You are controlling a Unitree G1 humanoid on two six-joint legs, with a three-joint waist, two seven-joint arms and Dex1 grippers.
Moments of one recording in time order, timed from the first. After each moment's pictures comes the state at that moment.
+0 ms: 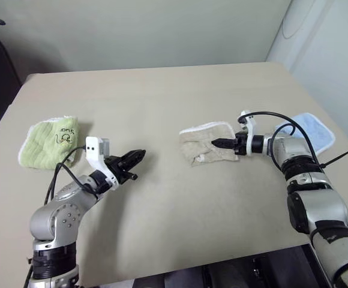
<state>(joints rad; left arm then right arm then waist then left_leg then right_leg) -0.22 0.42 0.31 -0.28 -0.76 0.83 -0.45 -1.01 -0.43 -0.01 0.91 0.24 0.62 1.08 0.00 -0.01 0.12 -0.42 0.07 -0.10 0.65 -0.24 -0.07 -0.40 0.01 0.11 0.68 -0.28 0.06</state>
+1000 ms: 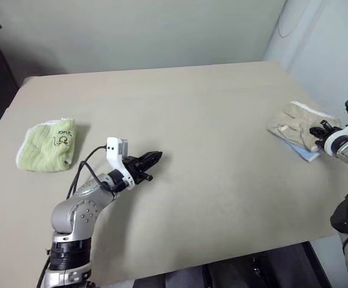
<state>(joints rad) -0.26 0.37 0.21 -0.23 -0.75 0.80 -0.48 -0.91 -0.72 -0.61 0.86 0.41 0.80 0.25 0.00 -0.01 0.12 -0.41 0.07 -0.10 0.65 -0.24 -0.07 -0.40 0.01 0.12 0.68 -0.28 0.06</state>
